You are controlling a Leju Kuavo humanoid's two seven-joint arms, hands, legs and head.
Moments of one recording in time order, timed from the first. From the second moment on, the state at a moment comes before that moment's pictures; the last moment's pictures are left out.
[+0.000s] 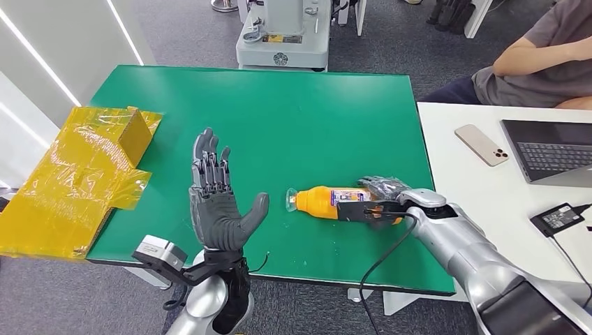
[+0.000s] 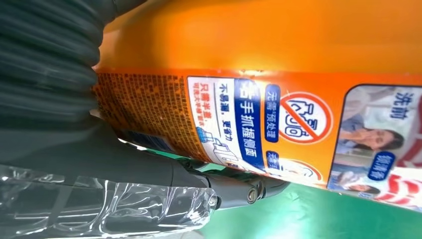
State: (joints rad) left arm -0.16 -0.22 -0.41 -1.43 -0.05 0.37 -0.64; right arm -0.92 -0.12 1.13 -0.32 0.50 0.25 -0.14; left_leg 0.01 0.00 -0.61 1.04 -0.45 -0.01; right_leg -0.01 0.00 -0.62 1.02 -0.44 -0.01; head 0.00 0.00
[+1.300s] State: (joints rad) left arm -0.17 -0.20 -0.41 -1.42 0.14 0.25 -0.62; right arm -0.74 -0.02 0.76 -0.55 0.50 -0.53 -0.31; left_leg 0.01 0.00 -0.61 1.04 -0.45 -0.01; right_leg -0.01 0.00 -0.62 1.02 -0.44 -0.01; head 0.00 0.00
